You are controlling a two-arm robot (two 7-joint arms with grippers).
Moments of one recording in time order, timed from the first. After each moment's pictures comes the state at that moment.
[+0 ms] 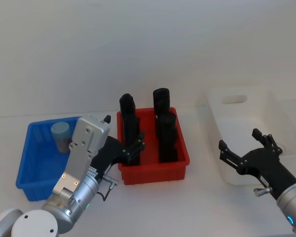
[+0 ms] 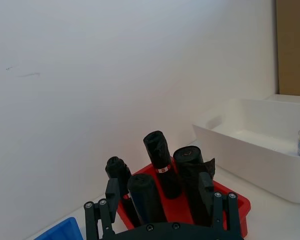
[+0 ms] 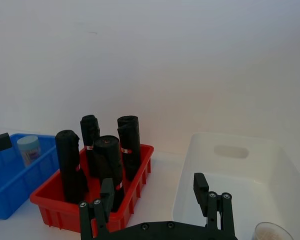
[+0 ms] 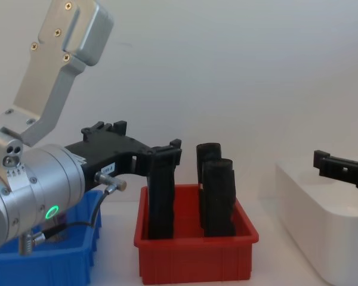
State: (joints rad) left arm -0.24 0.38 0.45 -1.63 -0.20 0.01 -0.01; right arm -0.01 0.34 -0.23 -1.77 0.29 0.03 0.07
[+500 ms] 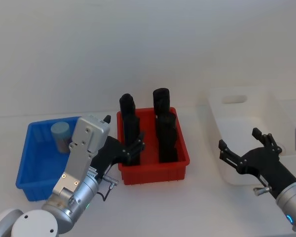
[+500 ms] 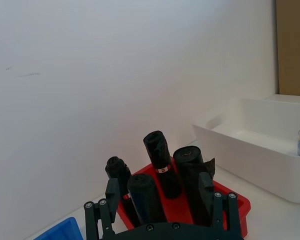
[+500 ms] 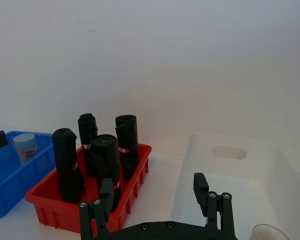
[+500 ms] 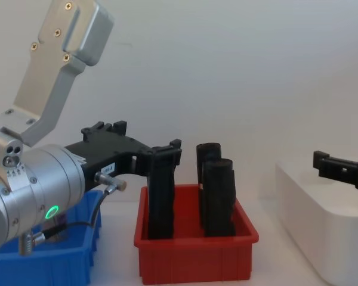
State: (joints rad) left arm -0.24 0.38 0.45 -1.63 -0.20 0.01 -0.01; right arm -0.01 0.33 -0.23 -1.76 0.27 0.04 0.07
